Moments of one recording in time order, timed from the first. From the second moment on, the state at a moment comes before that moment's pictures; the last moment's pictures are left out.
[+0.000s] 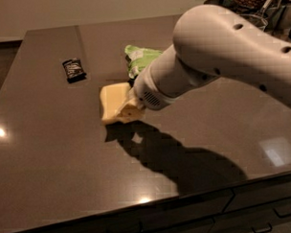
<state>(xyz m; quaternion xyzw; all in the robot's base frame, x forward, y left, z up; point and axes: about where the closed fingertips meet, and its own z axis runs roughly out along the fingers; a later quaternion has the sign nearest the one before) 0.503 0.027 0.890 -0.52 0.78 0.16 0.32</state>
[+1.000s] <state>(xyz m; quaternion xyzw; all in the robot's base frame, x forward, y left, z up) 0.586 -0.102 0.870 -0.44 0.84 0.09 0.29</state>
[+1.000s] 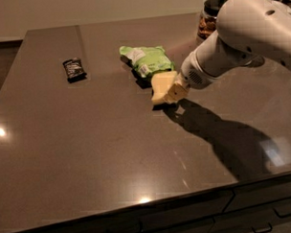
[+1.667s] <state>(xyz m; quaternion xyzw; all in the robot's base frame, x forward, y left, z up) 0.583 -0.096 0.870 -0.45 0.84 0.09 0.29</state>
